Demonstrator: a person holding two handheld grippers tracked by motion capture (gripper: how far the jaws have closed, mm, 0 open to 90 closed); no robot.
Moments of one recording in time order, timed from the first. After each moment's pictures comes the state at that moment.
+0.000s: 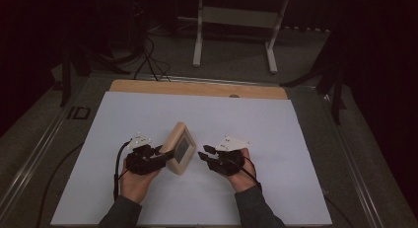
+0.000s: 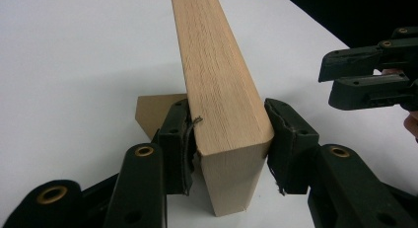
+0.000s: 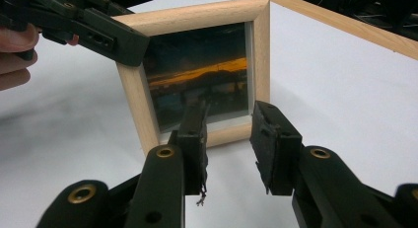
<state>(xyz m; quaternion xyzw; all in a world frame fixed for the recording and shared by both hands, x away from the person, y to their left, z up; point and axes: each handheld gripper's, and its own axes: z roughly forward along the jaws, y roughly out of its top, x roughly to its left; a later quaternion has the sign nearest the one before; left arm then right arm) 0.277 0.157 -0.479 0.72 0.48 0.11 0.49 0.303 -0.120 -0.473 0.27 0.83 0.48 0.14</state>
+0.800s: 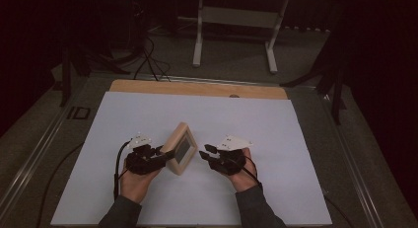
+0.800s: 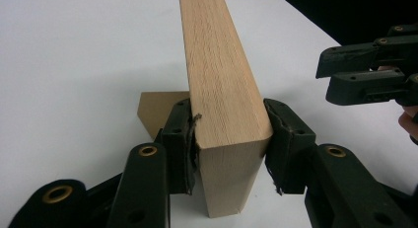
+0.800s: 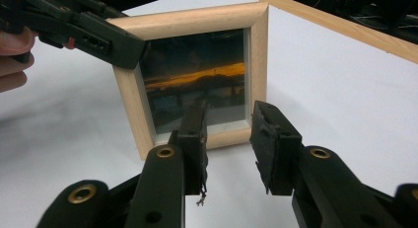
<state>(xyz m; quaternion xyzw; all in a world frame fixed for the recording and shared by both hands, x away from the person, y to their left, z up) 0.278 0.157 -0.479 0.72 0.47 0.10 0.49 0.303 -0.123 -0.472 0.27 0.82 0.48 0.14</state>
